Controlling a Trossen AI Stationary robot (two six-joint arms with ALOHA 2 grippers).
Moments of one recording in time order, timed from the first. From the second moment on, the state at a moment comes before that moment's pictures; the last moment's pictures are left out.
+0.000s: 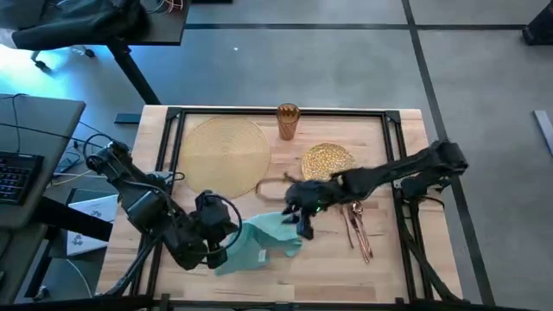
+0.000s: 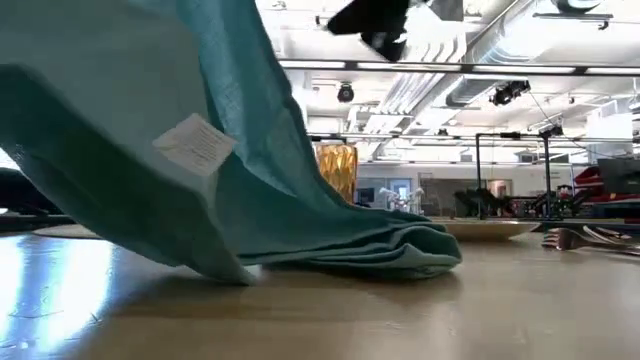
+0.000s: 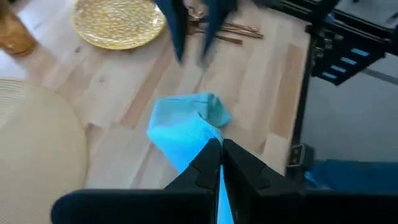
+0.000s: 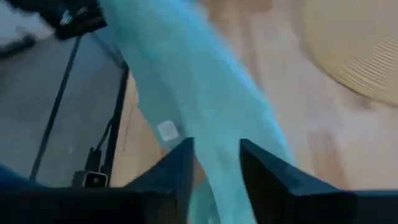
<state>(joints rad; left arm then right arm) -0.70 1.59 1.79 -1.23 -0.59 -0.99 0.29 1.70 1.27 -0.25 -0.07 0.31</state>
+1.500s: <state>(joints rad) -0.73 1.59 2.17 -1.33 -0.85 -0.73 0.28 1.44 1.59 -0.85 0.10 0.41</state>
